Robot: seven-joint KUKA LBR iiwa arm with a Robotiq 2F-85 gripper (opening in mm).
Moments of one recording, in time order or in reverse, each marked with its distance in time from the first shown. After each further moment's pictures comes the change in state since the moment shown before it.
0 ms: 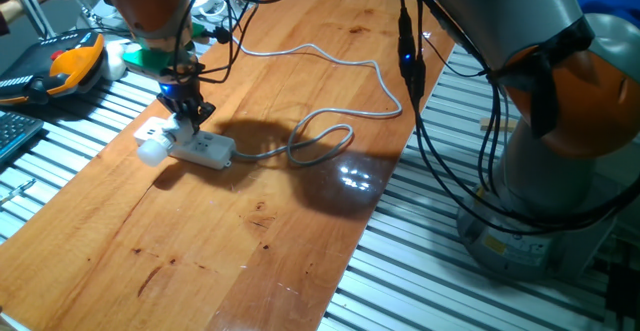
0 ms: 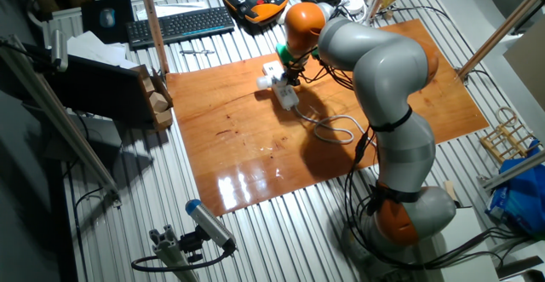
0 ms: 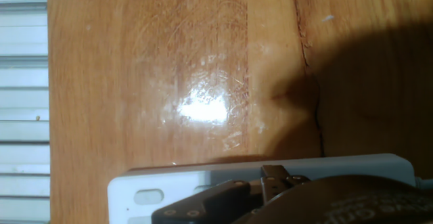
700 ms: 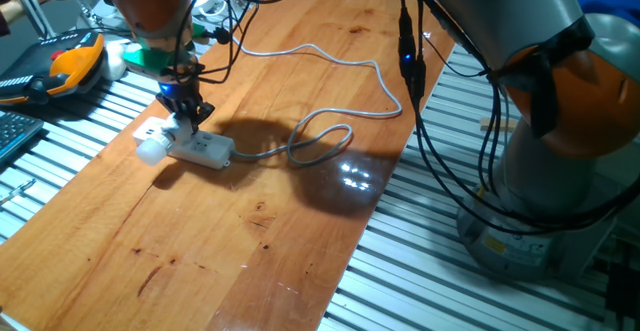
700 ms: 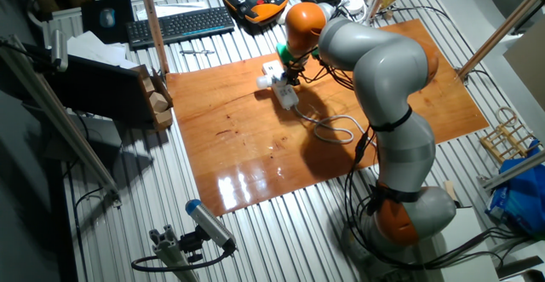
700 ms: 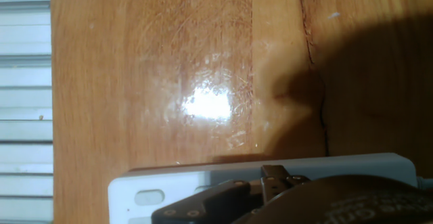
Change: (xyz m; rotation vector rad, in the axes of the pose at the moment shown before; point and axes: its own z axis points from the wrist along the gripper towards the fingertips) arm 0.000 -0.004 0.000 0.022 0.010 0.002
